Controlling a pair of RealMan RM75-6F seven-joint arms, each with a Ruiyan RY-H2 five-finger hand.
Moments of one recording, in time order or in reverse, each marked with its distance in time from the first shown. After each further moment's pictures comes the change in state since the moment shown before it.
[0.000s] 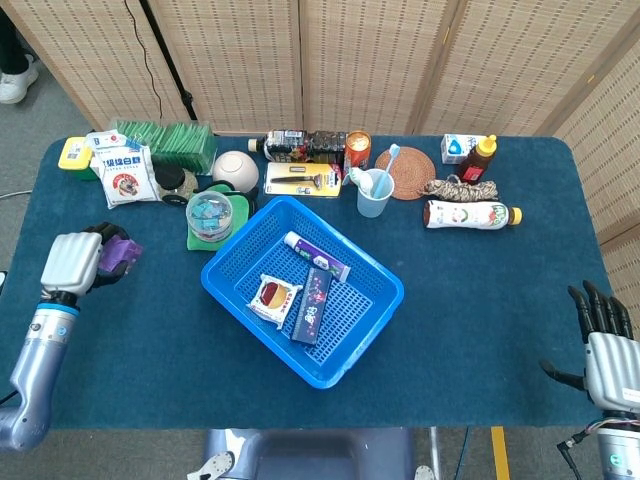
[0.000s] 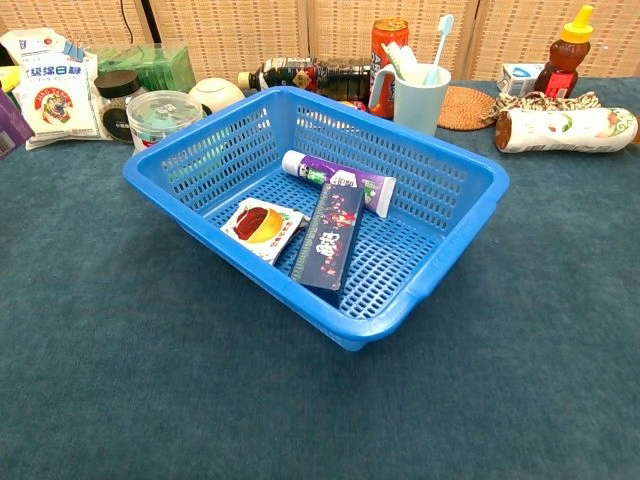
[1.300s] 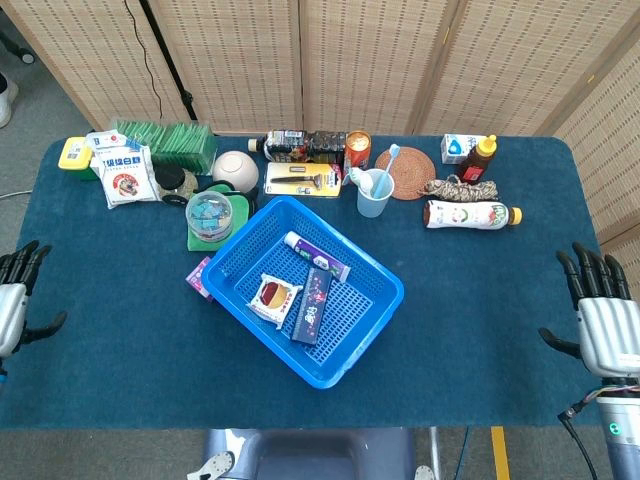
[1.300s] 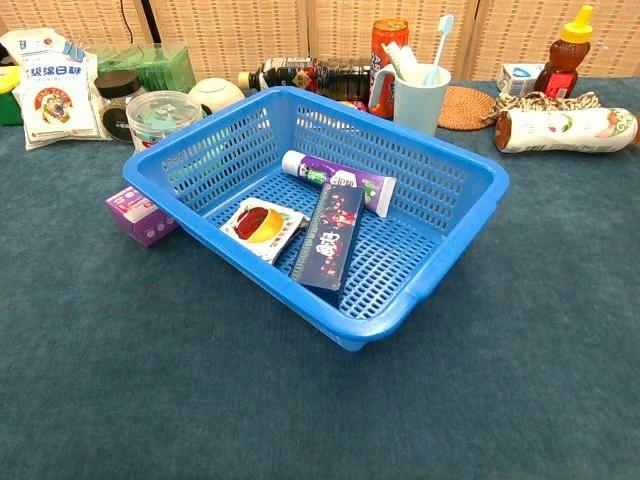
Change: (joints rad) left arm 0.304 0.259 0.077 -0.287 0.154 0.202 -0.069; right arm 0.116 0.111 0.083 -0.072 -0.019 -0.069 -0.130
